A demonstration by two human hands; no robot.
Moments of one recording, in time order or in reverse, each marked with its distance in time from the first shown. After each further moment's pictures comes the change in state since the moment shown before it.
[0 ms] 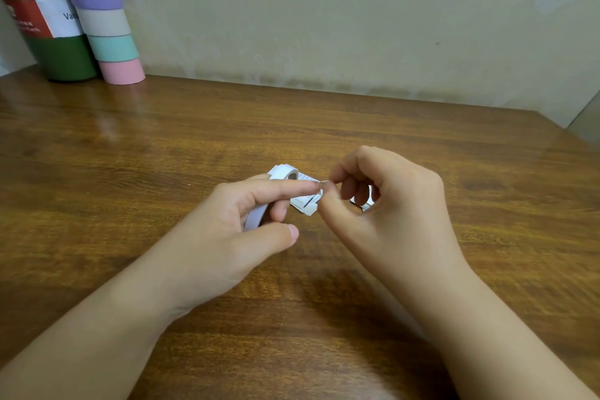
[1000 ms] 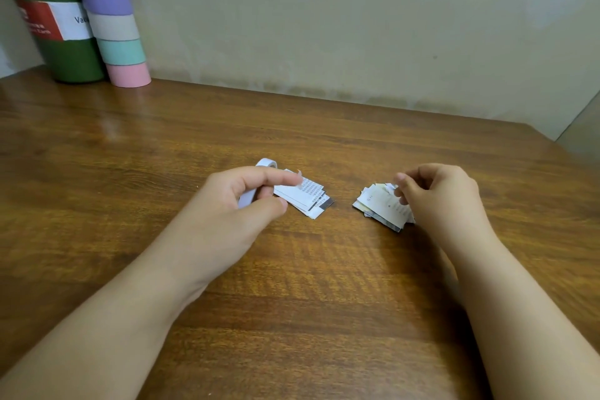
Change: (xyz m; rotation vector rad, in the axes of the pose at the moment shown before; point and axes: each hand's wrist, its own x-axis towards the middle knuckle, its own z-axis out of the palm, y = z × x) left_hand 0.005 -0.006 -0.008 -0.014 0.229 -0.074; right_hand 0.016 0.084 -0.011 -0.091 -0.140 0.689
